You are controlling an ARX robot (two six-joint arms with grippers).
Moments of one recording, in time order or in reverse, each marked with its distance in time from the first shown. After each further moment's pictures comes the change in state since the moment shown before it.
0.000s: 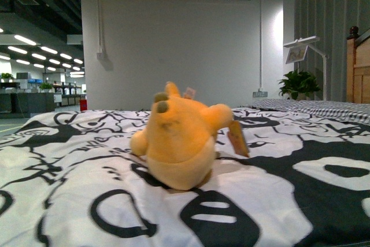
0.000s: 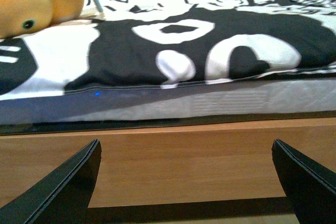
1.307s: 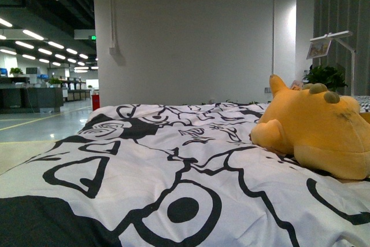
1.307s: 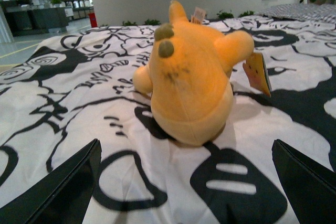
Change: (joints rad) left arm 0.000 -0.001 0.000 0.001 -0.003 0.001; right arm 0.138 0.847 0.332 0.625 0.110 0.076
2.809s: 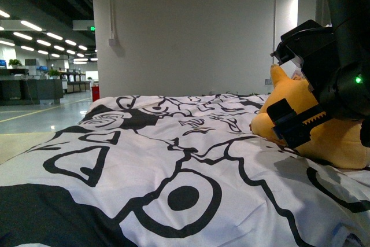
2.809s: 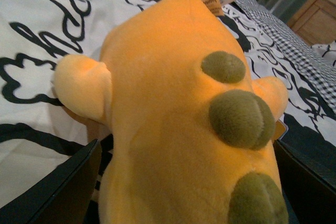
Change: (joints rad) left arm 0.000 0.000 0.000 0.000 0.000 0.000; right arm 0.129 0.772 0.818 -0.378 0.470 -0.447
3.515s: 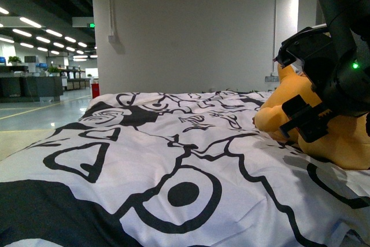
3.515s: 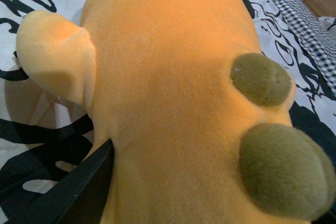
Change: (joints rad) left arm 0.000 0.000 0.000 0.000 0.000 0.000; right arm -0.034 0.038 0.103 -0.201 -0.035 0.005
